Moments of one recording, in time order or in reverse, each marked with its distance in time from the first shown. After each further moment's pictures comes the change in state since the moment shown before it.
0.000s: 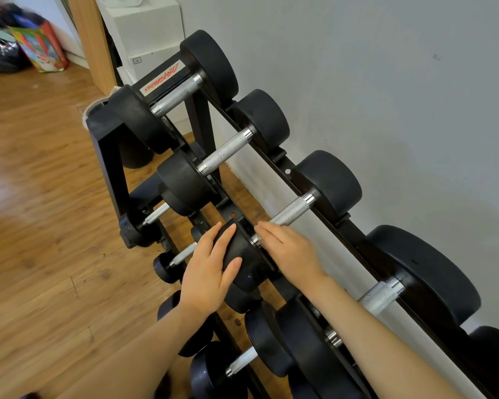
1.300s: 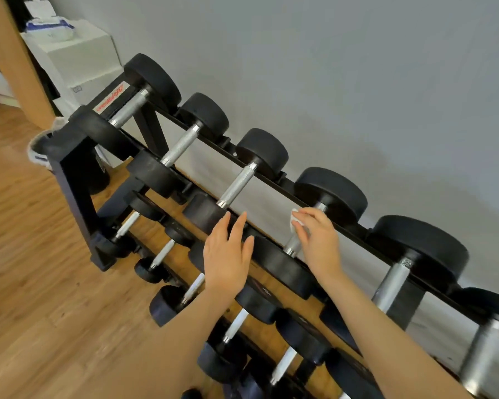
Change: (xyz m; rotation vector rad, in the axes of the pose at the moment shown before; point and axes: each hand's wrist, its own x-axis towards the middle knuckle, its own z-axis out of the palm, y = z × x) left_hand -0.075 0.094 0.003 0.072 -0.052 0.091; right_hand -0.119 -0.066 -0.124 0.066 0.263 0.728
